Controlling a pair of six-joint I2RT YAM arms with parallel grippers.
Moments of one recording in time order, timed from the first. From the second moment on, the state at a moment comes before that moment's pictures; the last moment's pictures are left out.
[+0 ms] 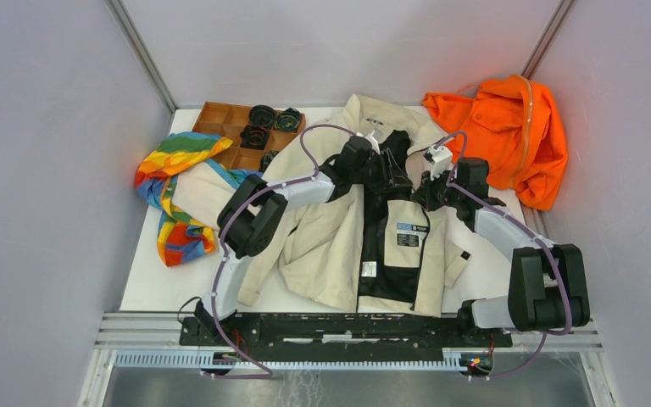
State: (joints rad) left arm -0.75 2.18 1.55 0.20 0.39 -0.98; right arm 0.08 1.37 0.70 0.02 -0.53 -0.15
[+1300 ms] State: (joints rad) left arm -0.71 2.23 1.59 0.21 0.54 -0.90; right arm -0.09 1.47 0.79 -0.02 -0.80 -0.20
